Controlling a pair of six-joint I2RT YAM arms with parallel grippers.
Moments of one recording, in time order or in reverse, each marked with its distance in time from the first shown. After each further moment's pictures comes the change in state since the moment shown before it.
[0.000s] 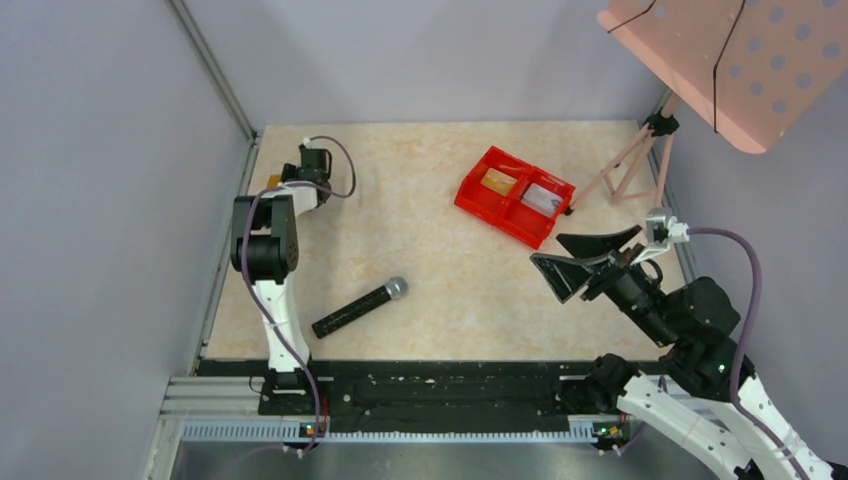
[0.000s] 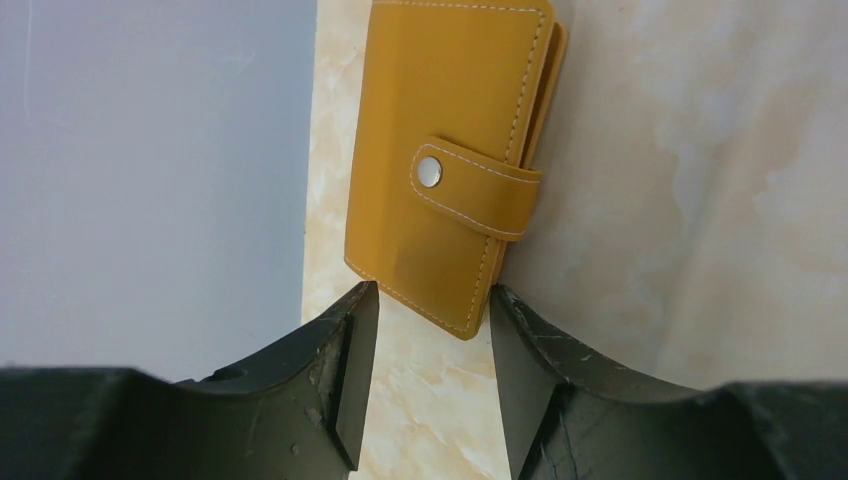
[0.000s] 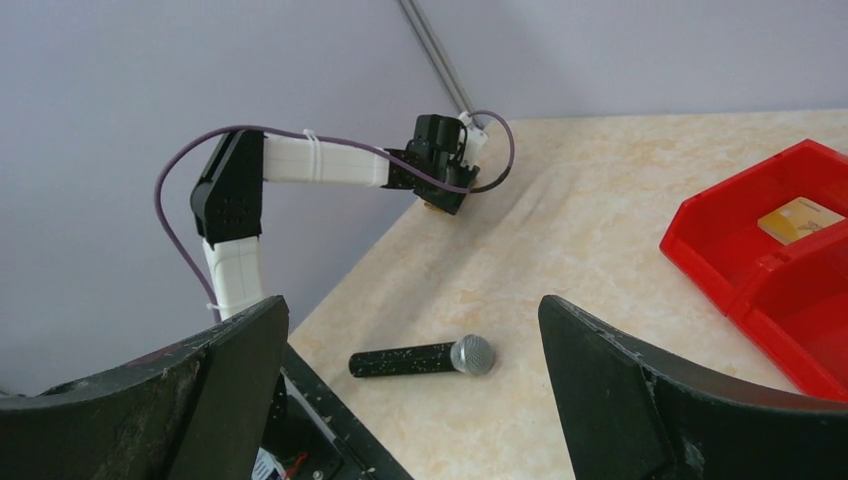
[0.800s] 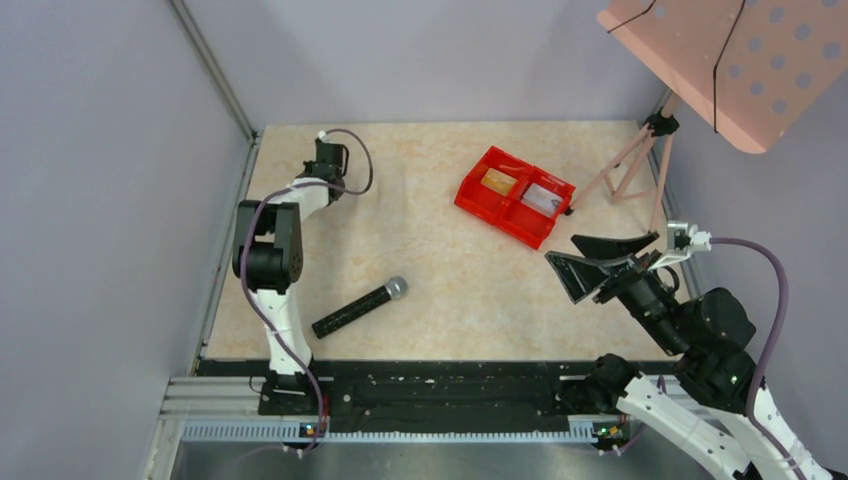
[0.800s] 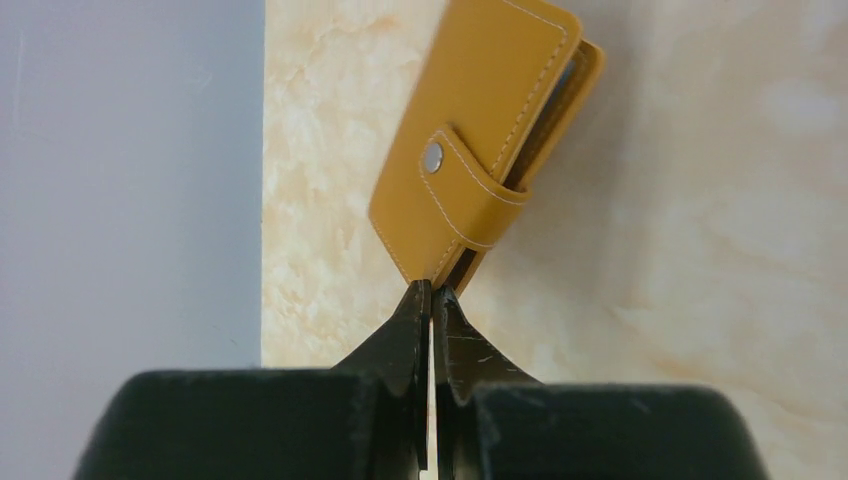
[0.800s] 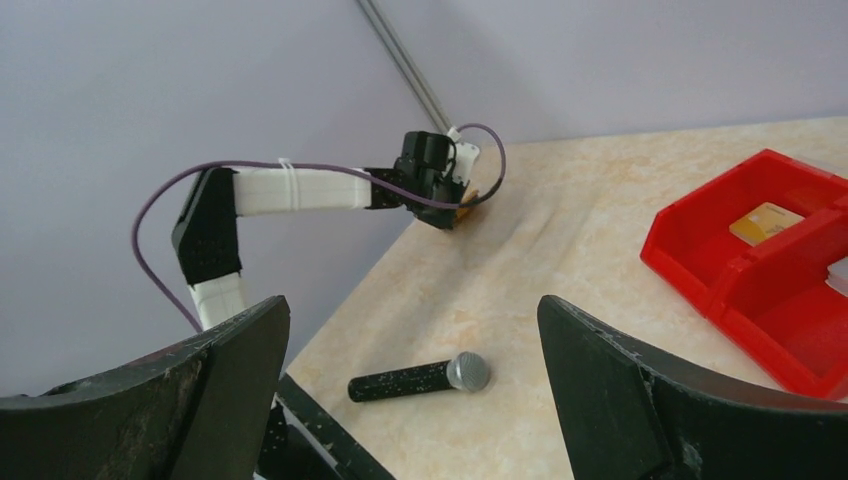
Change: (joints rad) left arm -0.080 -0.076 -0.013 -0.083 0.054 -0.069; right arm 0.000 -0.066 0.015 -0.031 0.067 0.021
